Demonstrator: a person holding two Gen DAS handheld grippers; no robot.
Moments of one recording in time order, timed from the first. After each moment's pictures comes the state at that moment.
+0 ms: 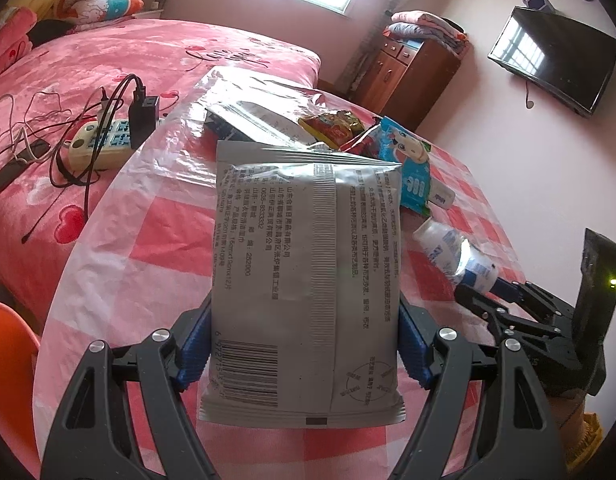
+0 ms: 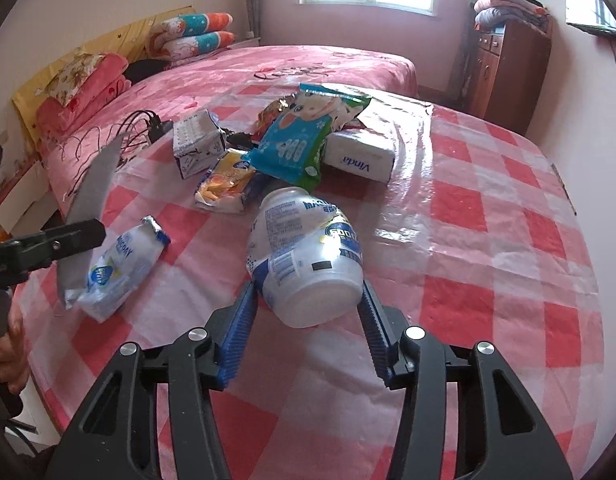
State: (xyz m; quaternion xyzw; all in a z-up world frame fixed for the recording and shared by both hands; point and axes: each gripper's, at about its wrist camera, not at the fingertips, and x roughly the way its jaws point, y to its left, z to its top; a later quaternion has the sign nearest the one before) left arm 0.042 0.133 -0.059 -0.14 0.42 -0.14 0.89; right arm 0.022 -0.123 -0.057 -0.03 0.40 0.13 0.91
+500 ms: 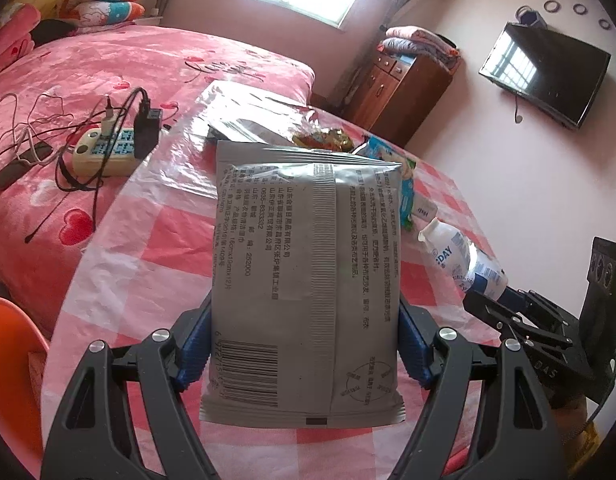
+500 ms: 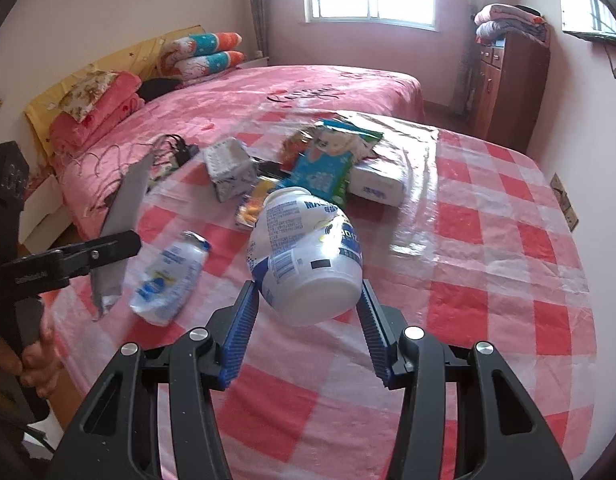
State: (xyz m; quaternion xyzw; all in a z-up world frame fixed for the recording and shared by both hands) left arm 0.027 0.147 -0.044 -0.16 0.39 -0.14 0.89; right arm -0.003 -0.110 -0.025 0.00 0.38 0.15 0.91
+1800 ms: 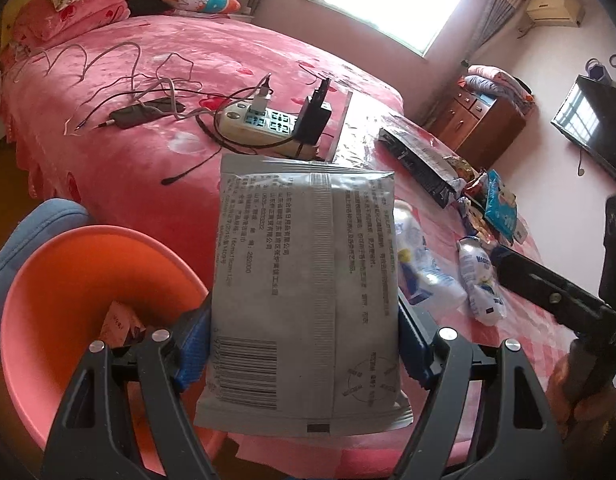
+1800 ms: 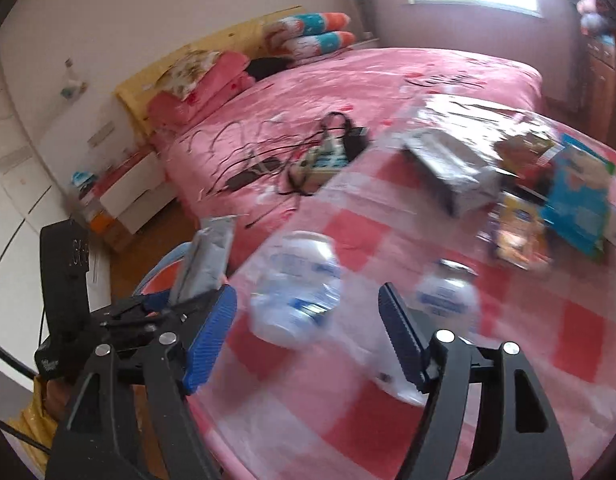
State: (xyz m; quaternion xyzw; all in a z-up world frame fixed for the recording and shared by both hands) left arm -0.032 0.275 -0.084 -0.21 0.39 -0.01 0.90; right arm 0.020 0.059 -0.035 0.00 0.40 0.34 0.85
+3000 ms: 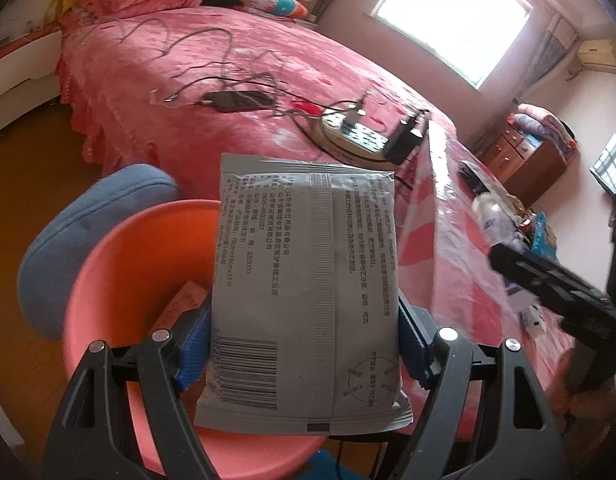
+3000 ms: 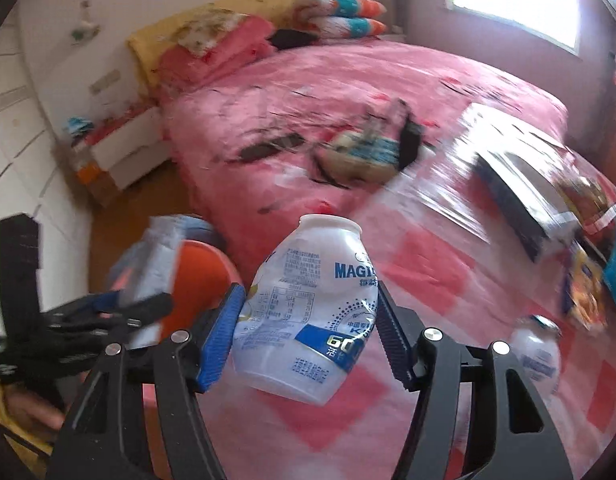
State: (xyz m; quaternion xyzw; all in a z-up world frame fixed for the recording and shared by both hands) left arm -0.076 0.354 -0.103 -0.26 0.39 0.09 0.88; right arm 0.015 0.148 -0.038 -0.08 0.39 0.38 0.83
